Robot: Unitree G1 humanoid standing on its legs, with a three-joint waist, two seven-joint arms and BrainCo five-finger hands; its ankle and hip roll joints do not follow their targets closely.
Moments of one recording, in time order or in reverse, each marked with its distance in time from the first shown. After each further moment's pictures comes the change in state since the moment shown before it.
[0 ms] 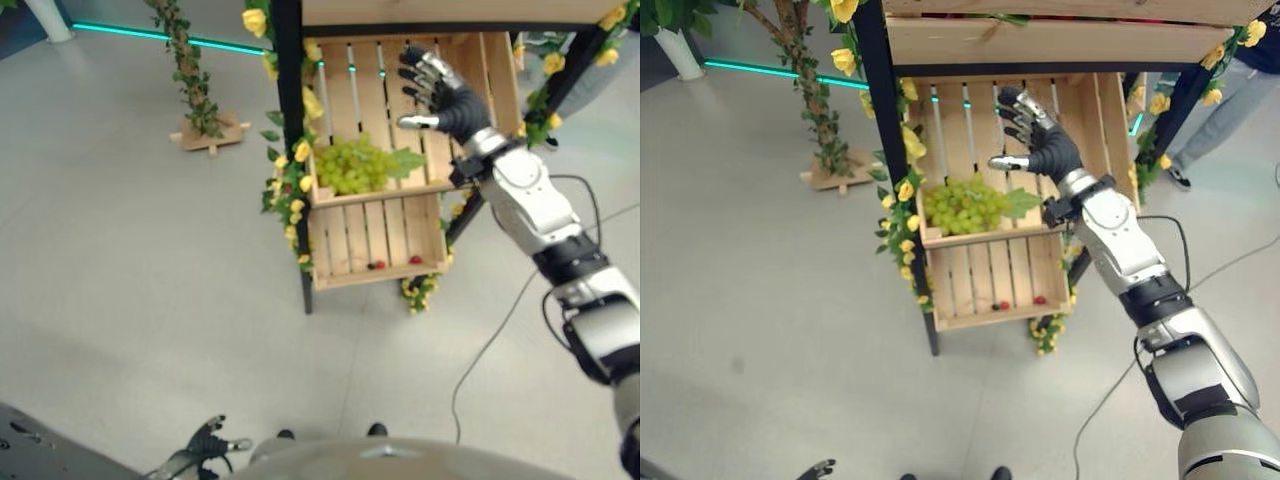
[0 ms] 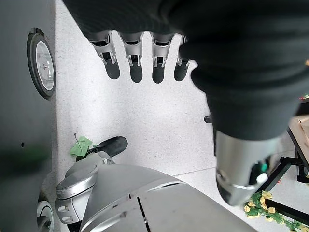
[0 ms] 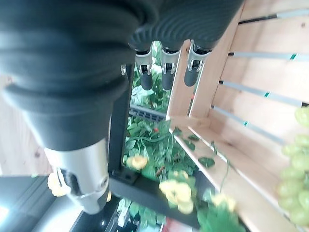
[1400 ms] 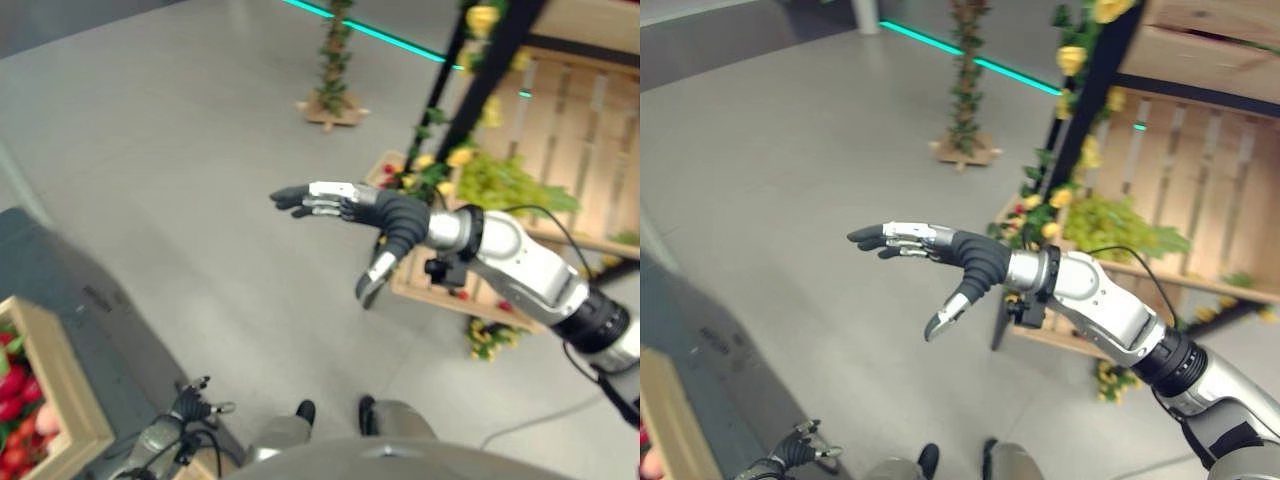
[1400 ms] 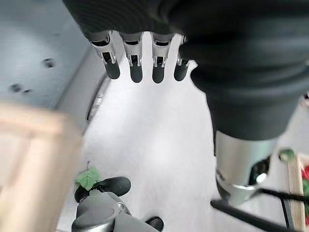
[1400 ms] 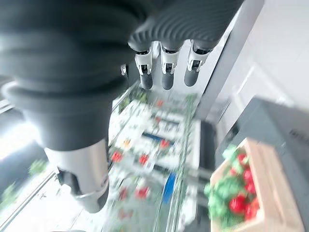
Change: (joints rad) left arm -0.071 0.064 0.038 -0.032 0.056 -0.056 -0.014; right arm 0.193 -0.141 0.201 -0.643 0.069 0.040 0.307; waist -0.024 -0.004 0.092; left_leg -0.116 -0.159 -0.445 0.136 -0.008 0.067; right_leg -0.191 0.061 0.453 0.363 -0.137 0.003
